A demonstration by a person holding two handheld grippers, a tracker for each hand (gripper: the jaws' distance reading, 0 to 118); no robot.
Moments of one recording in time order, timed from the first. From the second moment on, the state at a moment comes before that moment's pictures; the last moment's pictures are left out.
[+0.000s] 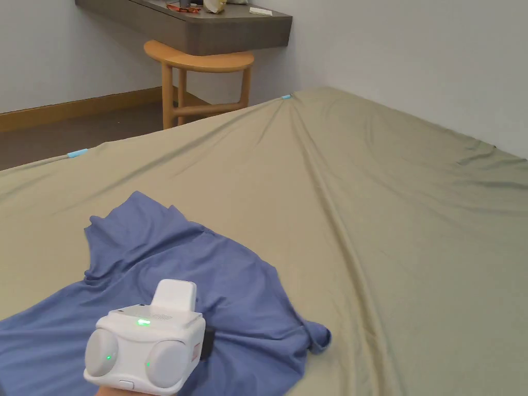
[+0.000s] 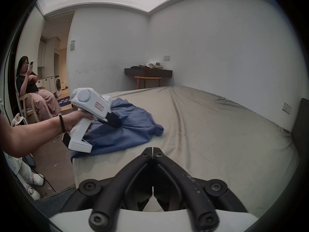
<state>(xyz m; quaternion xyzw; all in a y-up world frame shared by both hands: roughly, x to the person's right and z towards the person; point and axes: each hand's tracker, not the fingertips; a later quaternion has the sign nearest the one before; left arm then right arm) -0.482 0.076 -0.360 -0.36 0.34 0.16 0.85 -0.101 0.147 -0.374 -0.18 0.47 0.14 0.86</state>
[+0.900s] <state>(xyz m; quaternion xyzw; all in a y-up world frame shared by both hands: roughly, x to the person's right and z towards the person) -0.330 0.175 -0.437 -0.08 -0.10 0.47 0.87 0.106 0.205 -0.320 -0.12 0.20 0.04 0.97</state>
